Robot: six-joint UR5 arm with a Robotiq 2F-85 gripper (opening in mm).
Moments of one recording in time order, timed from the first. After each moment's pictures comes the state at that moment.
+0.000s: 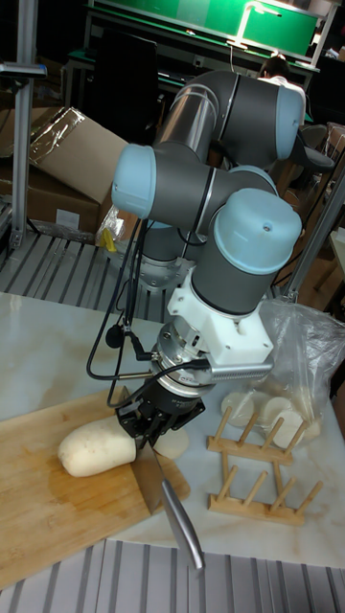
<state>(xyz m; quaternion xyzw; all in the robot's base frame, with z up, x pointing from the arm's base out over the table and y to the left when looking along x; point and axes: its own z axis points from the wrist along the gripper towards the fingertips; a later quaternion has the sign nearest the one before) 0.672 -0.002 0.090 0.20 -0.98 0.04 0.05</state>
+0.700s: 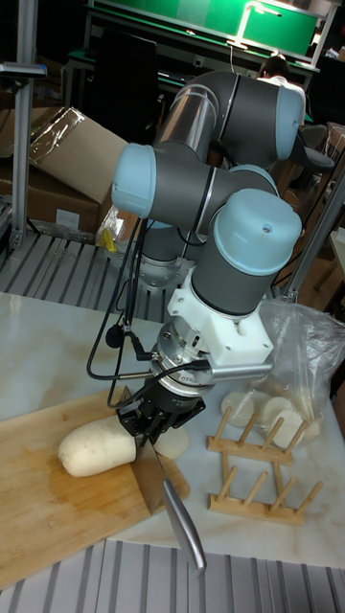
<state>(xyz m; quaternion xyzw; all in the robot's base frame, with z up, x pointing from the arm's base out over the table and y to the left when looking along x) 0.672 -0.001 0.090 0.20 -0.98 0.04 0.05</state>
